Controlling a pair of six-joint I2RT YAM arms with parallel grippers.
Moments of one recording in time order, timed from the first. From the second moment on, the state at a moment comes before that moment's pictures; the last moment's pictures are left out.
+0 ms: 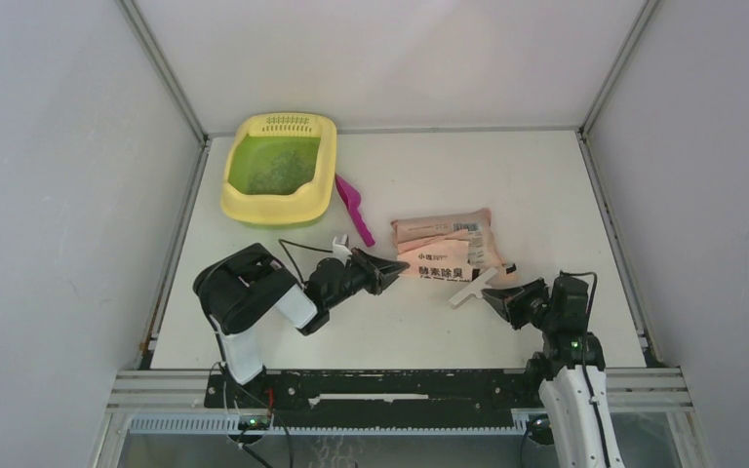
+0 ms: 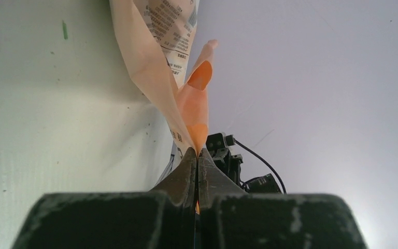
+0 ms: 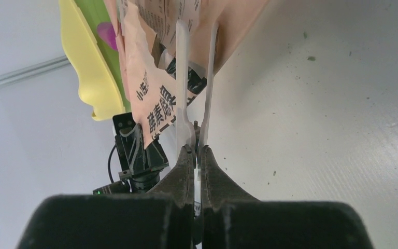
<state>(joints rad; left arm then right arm) -0.77 1.83 0.39 1.28 0.13 -1.67 -0.07 0.36 0.21 -0.54 -0.50 1.23</state>
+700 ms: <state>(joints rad) -0.82 1.88 0.51 1.28 0.13 -1.72 -0.15 0.27 0.38 -0.71 -0.57 1.20</state>
